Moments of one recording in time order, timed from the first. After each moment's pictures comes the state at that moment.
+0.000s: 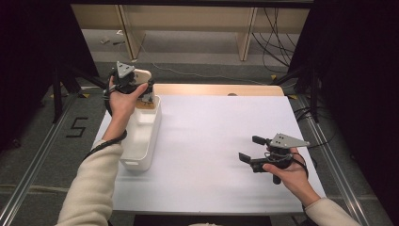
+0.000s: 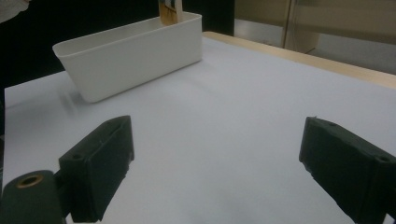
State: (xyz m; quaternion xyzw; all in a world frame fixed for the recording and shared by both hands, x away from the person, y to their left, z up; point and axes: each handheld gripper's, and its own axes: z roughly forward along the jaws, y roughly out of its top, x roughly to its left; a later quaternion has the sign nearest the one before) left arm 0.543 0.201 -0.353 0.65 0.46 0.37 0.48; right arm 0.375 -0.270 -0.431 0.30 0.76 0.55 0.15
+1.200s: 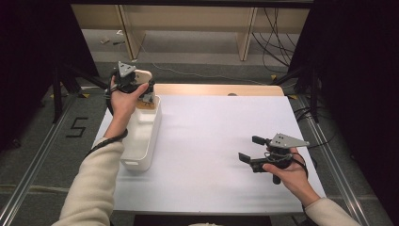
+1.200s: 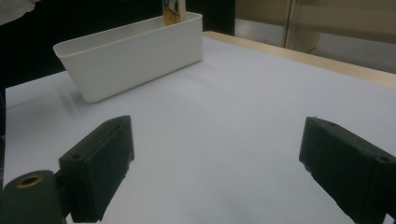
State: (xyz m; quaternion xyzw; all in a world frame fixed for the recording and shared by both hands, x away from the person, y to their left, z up) left arm 0.552 0.201 -0.359 0.65 0.47 0.36 0.47; right arm 0.375 -0.269 -0.432 0.30 0.76 0.55 0.15
